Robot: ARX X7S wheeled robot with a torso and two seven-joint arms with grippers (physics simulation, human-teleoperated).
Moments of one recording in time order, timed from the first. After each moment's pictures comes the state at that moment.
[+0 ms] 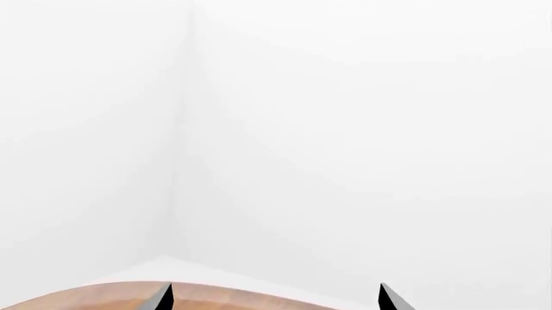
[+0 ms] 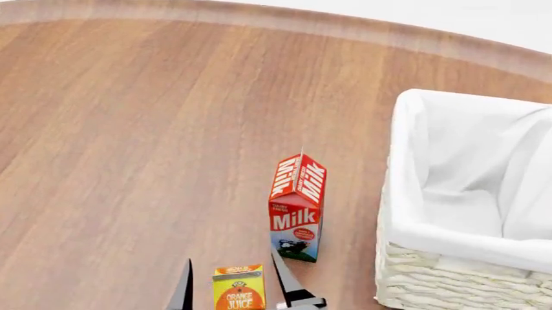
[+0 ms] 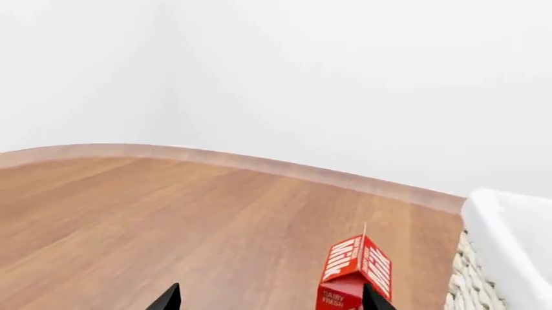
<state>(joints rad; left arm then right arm) 0.11 -0.64 -0.02 1.00 -0.56 -0.19 -0.69 0.16 0.13 -0.63 -0.34 0.04 0.27 0.46</state>
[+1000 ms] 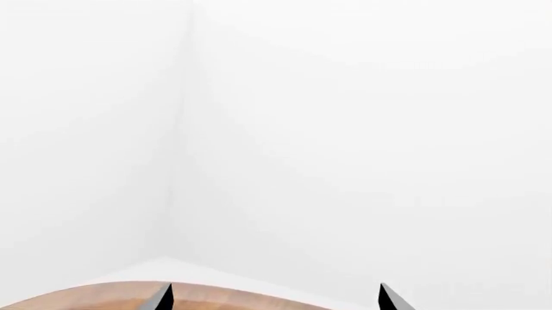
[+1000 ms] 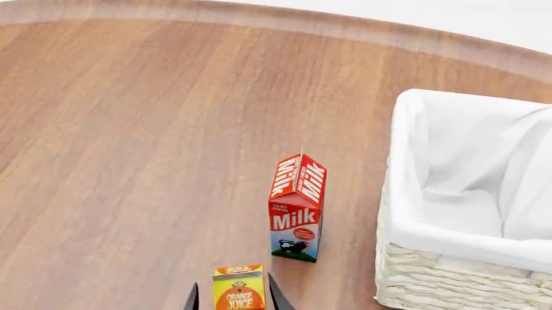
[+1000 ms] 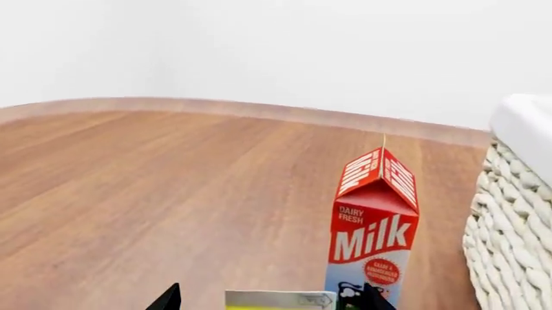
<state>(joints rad) 0.12 -0.66 -0.01 0.99 -0.58 -0.16 -0.71 0.21 0.08 -0.66 0.05 0.13 0.04 0.48</state>
